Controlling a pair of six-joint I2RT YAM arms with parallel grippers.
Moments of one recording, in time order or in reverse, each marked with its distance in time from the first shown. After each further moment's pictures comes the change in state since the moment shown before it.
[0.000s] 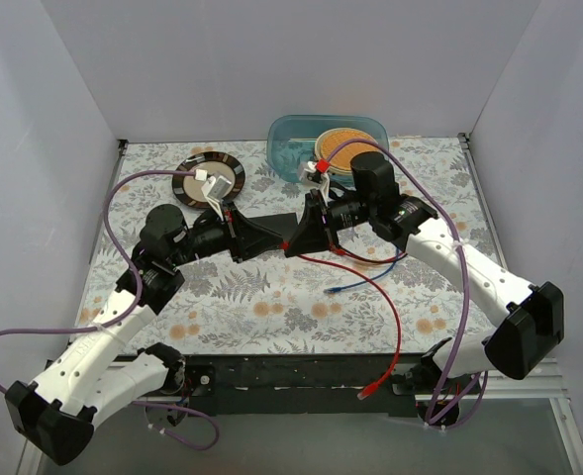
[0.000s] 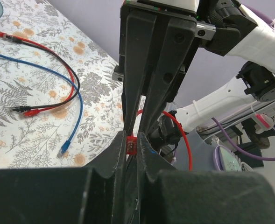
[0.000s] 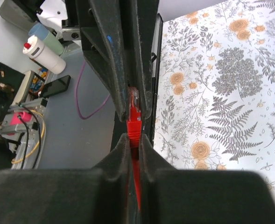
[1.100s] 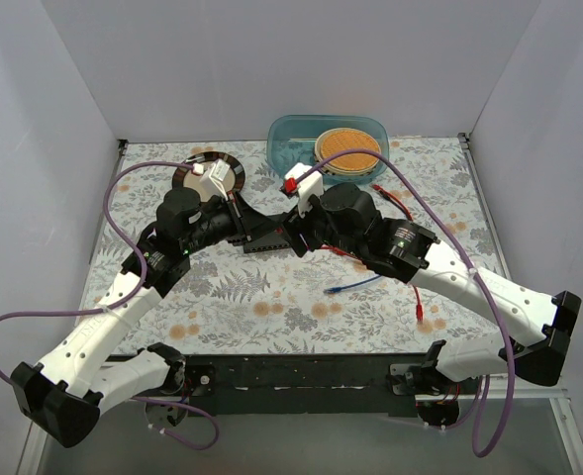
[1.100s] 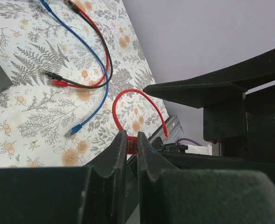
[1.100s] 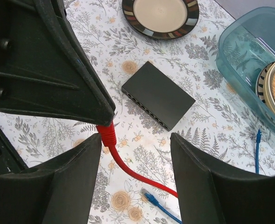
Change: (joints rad) left arm -0.002 0.115 0.127 -0.251 -0.275 -0.186; right arm 0.375 -0.085 0.118 -0.240 1.313 -0.137
